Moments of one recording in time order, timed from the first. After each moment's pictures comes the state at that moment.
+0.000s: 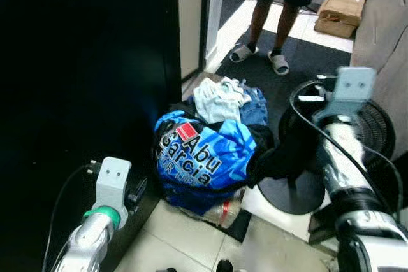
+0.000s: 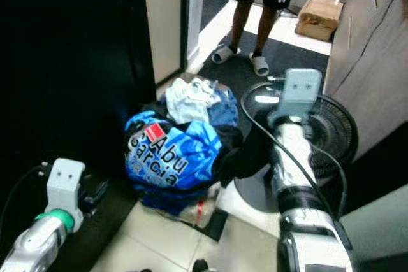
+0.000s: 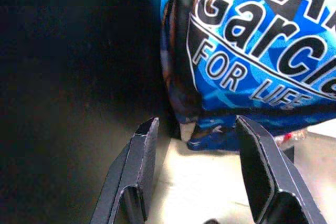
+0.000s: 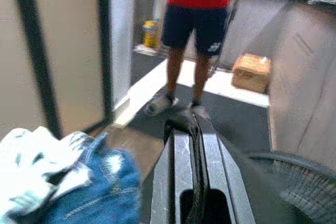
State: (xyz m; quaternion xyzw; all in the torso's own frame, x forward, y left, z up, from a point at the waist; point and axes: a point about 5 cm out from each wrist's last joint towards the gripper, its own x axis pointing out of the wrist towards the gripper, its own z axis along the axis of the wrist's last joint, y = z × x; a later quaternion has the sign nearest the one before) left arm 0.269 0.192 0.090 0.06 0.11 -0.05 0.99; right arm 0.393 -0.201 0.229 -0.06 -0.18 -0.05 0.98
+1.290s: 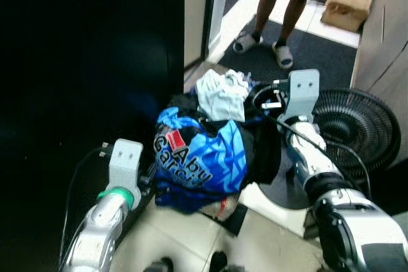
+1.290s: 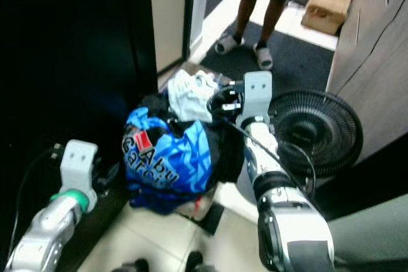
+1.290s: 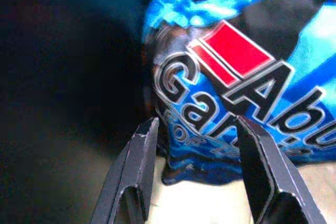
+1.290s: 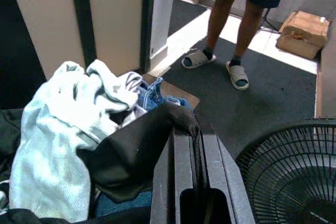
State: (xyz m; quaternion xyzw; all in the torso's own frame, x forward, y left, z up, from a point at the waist) left arm 0.308 0.162 0.110 0.06 0.08 -0.08 0.99; right arm 0.405 -0.173 0.202 -0.05 -0.10 -0.01 0.99
